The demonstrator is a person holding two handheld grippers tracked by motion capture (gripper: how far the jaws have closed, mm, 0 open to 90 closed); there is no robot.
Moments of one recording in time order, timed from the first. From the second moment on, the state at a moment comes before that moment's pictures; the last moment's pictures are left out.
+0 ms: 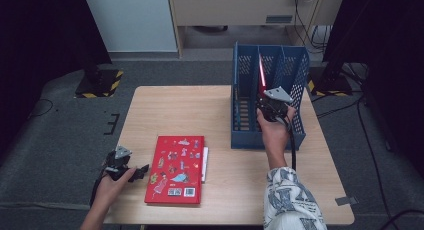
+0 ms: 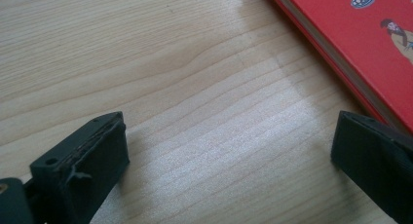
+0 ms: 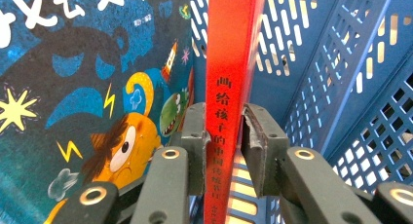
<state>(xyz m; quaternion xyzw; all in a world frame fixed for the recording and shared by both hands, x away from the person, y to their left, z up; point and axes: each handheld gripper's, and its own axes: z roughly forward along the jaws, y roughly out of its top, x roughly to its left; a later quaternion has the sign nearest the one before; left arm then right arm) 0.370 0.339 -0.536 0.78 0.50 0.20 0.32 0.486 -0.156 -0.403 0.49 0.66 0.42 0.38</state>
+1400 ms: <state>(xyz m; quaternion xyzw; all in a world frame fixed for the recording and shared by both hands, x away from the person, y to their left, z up) 0.369 0.338 -0.537 0.78 0.50 0.20 0.32 0.476 -0.165 -0.403 0.49 0.65 0.46 0.35</state>
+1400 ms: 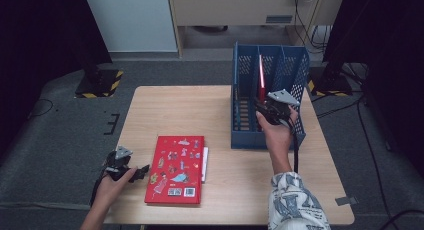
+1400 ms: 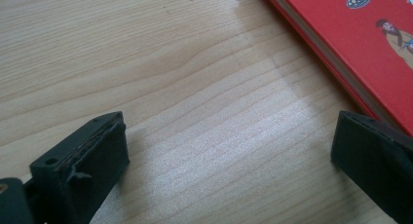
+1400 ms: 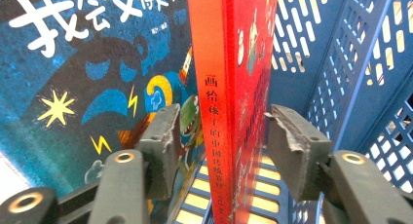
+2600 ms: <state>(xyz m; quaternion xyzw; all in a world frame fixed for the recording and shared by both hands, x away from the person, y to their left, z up) 0.369 0.339 -0.536 0.79 0.49 0.20 0.32 0.398 -0.159 -0.423 0.46 0.69 0.50 0.25</state>
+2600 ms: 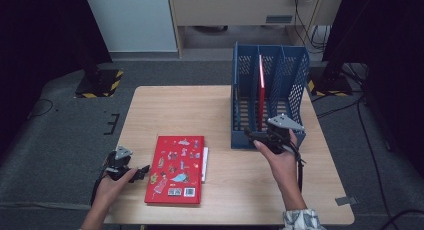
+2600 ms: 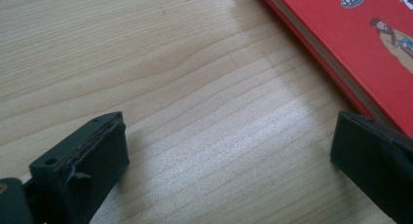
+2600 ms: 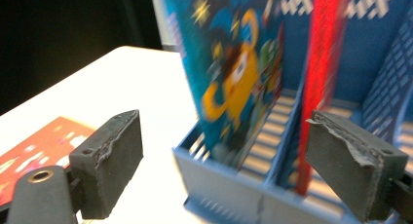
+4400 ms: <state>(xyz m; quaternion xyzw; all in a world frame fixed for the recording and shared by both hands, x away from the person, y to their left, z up) 0.354 0.305 -0.518 0.81 0.42 0.16 0.38 0.329 -0.021 -0.523 0.31 0.84 0.44 0.09</state>
